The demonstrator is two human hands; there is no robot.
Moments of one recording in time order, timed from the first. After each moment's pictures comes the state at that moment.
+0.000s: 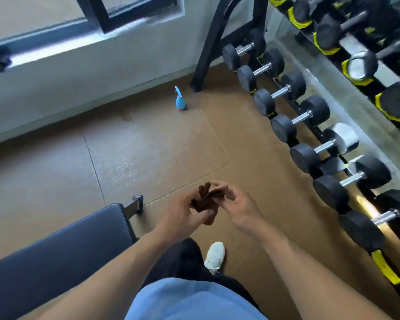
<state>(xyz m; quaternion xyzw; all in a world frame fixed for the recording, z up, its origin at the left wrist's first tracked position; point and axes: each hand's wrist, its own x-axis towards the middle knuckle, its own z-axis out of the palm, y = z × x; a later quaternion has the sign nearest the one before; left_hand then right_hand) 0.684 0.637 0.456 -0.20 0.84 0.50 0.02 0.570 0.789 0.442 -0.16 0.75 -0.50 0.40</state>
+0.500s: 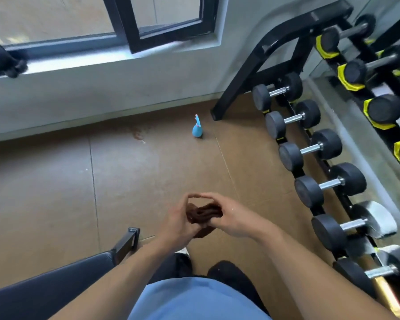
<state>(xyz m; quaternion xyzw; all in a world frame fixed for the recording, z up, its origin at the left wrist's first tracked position) 0.514 0.450 0.411 -0.30 0.77 0.56 -0.02 0.363 0.563 0.455 -0.36 0.75 -0.22 0.51</state>
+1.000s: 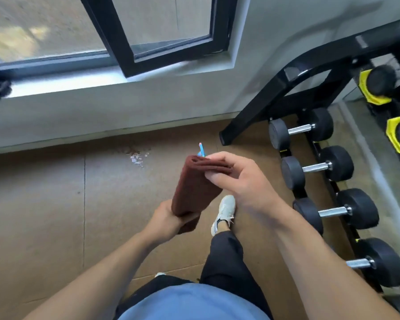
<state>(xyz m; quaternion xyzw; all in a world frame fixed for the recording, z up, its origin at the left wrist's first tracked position) 0.259 0.260 0.367 -0.44 0.66 0.61 0.03 0.072 0.354 0.501 -0.32 0.62 -0.54 0.48</state>
